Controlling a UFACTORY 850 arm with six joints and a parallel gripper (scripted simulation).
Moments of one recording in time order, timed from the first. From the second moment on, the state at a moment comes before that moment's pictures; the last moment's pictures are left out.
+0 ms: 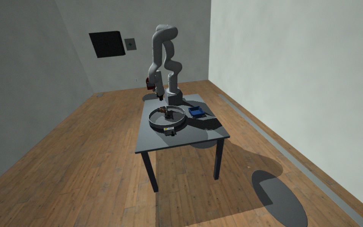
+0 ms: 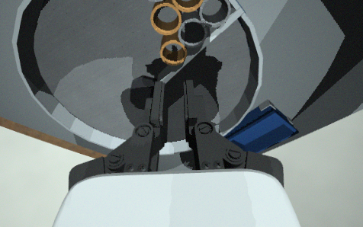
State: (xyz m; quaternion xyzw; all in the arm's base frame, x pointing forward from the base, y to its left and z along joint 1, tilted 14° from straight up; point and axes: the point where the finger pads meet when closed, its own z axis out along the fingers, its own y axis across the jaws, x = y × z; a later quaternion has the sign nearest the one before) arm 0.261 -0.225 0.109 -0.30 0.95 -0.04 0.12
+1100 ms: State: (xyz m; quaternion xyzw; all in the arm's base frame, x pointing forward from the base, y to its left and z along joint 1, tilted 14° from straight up) arm 0.261 -0.228 0.104 -0.30 0.94 -0.03 0.14
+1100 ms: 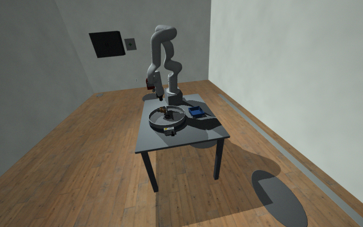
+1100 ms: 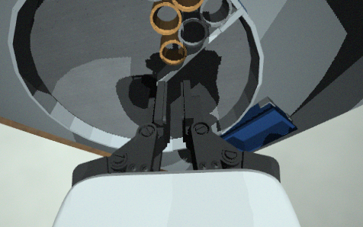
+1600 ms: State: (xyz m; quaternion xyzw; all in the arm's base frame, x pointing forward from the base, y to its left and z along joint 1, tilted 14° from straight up) arm 0.256 -0.259 0.062 -0.30 0.91 0.02 0.28
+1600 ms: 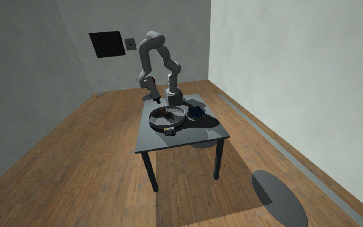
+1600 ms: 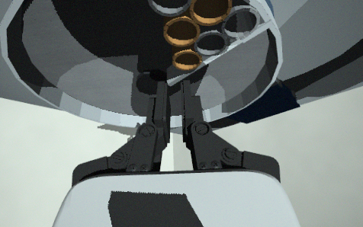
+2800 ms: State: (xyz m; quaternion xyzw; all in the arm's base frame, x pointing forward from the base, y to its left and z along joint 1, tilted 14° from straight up) arm 0.257 -0.289 0.001 -0.29 0.85 0.07 0.44
